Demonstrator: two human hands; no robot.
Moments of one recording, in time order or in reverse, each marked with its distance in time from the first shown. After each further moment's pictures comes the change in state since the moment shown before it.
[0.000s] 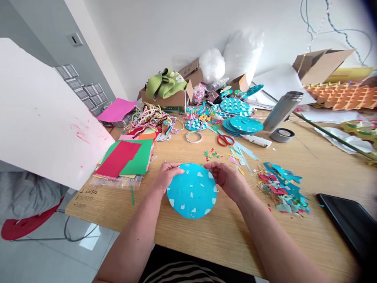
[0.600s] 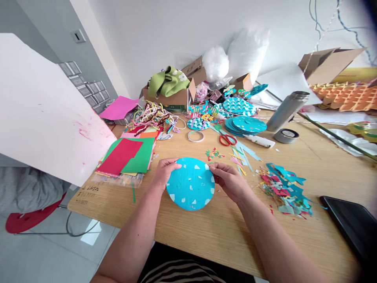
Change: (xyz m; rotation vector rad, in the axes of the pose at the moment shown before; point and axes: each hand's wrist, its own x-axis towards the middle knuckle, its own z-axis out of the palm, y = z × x) left_hand 0.006 -0.001 -0.006 -0.073 0.107 0.076; right_hand -0.003 0.001 0.006 -0.113 0.009 -0.051
